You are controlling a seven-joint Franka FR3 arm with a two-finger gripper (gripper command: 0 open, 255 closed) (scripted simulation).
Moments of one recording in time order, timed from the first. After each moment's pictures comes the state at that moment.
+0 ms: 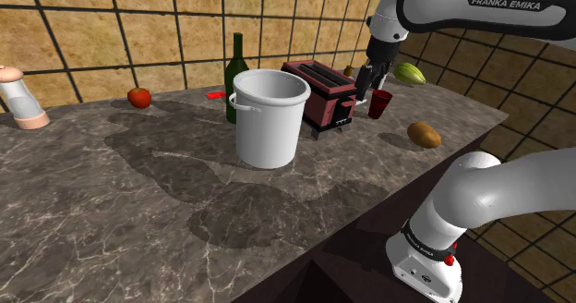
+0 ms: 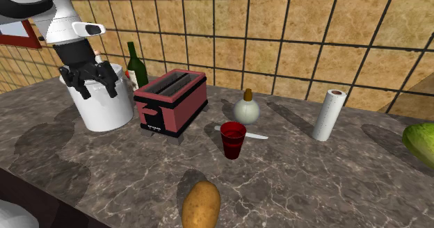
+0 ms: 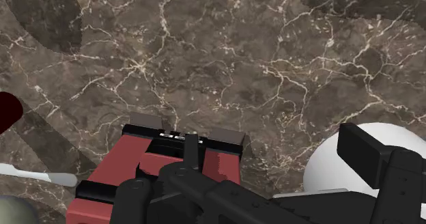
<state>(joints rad) -0.02 -0.75 0.03 -2.37 -0.11 1.66 -0.06</state>
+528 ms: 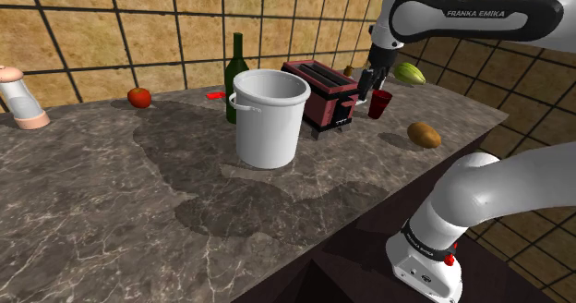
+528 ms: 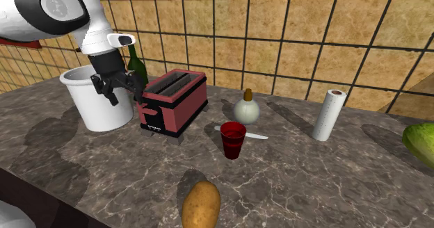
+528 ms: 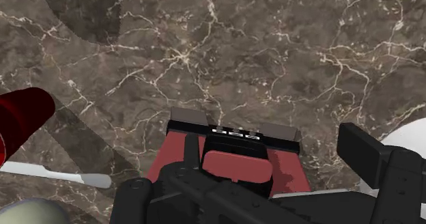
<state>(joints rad) -0.07 -0.68 -0.08 -2.40 -0.19 1.78 -0.15</state>
